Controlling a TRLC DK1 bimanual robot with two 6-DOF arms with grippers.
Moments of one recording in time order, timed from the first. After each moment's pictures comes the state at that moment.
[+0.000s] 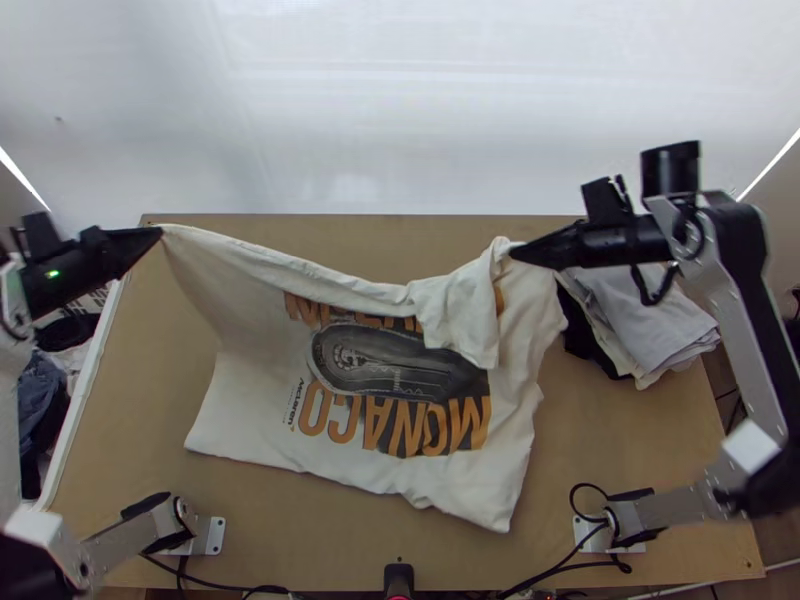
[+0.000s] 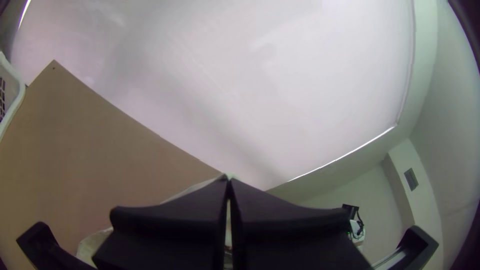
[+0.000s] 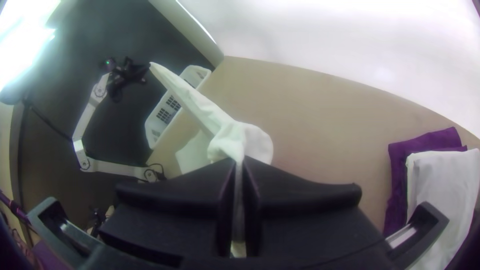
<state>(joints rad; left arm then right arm) 0.42 1.25 1.33 -0.55 0.97 -0.54 0.17 1.59 1.82 -1.12 -0.84 -0.08</state>
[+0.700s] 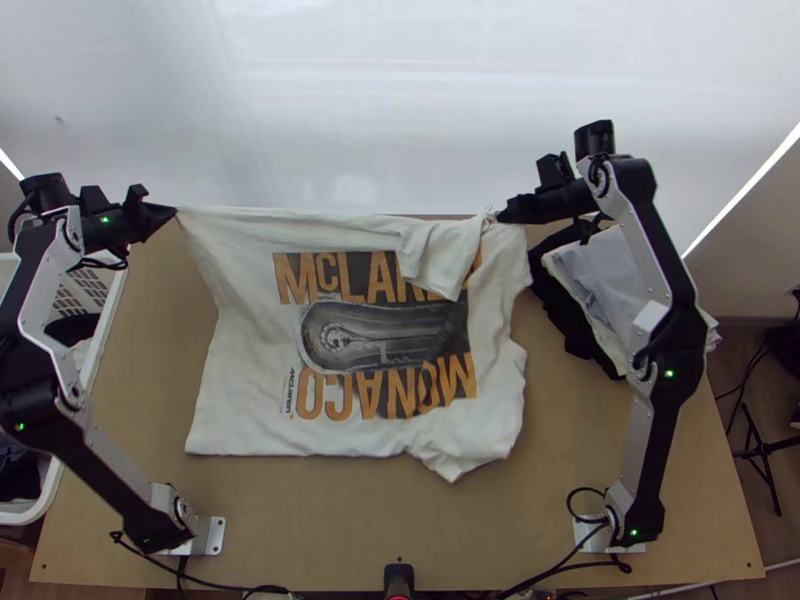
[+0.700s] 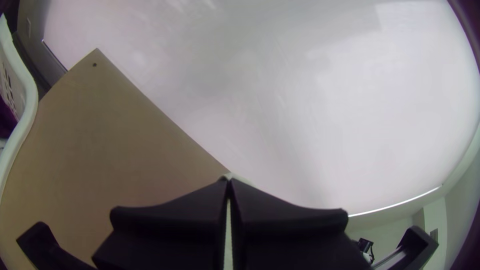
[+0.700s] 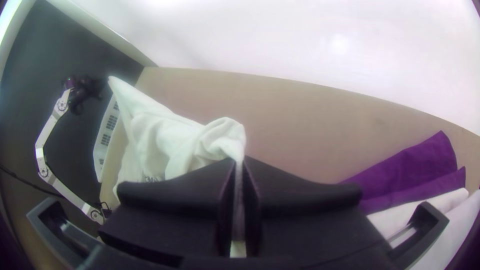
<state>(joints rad) 0.42 1.97 1.73 -0.44 0.75 -0.55 0.12 2.23 2.28 -1.05 -0.61 -0.02</state>
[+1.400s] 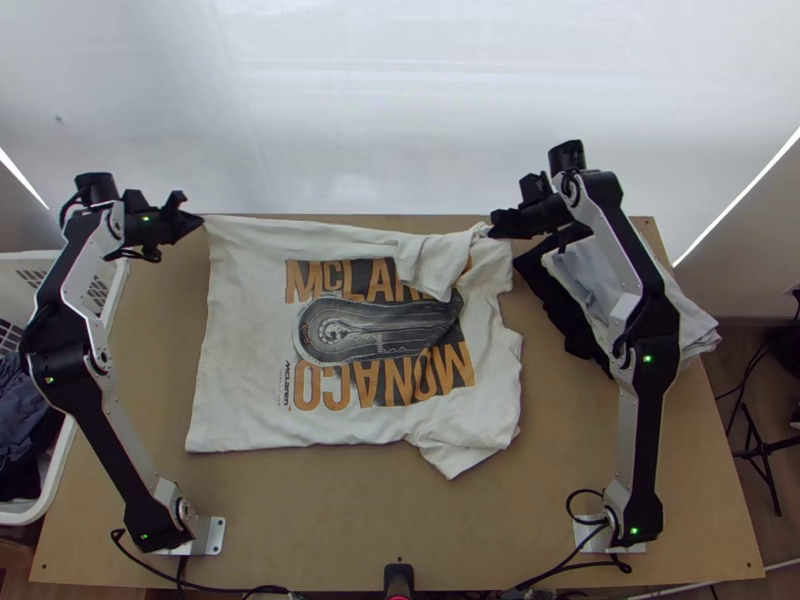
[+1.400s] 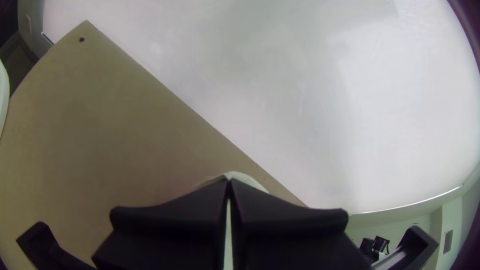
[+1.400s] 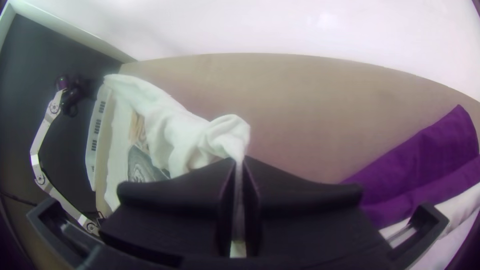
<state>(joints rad) 0.34 2.21 1.90 -0.49 0.64 -0.50 0.14 2.35 2.30 -1.02 -0.55 0.06</state>
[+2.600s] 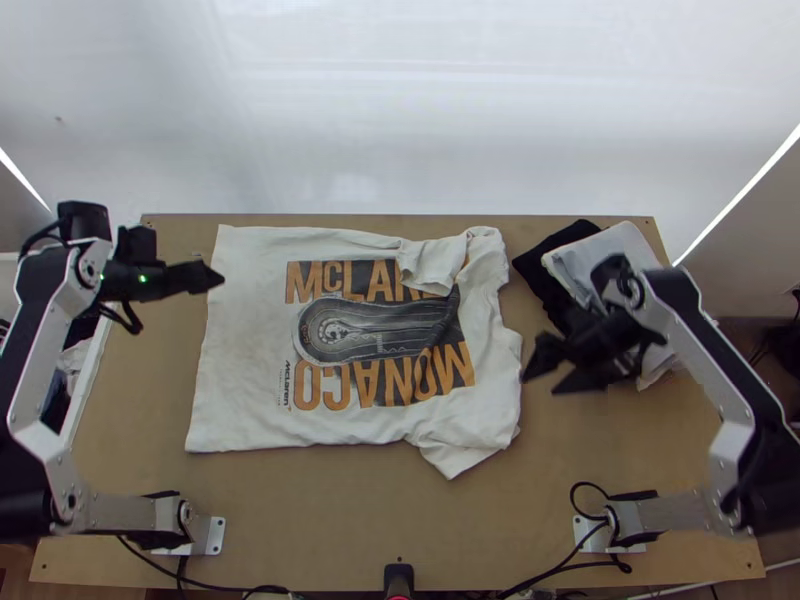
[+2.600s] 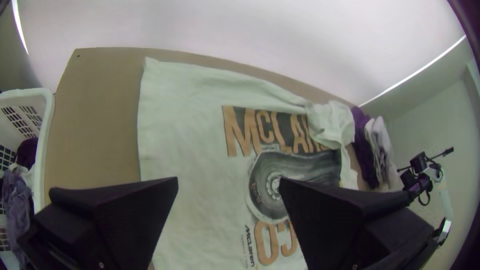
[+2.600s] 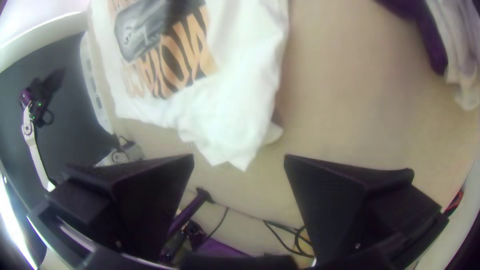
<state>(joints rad) 0.22 1.50 1.41 -0.92 0.48 0.06 0.12 1.52 1.23 -1.40 -0.56 0.16</state>
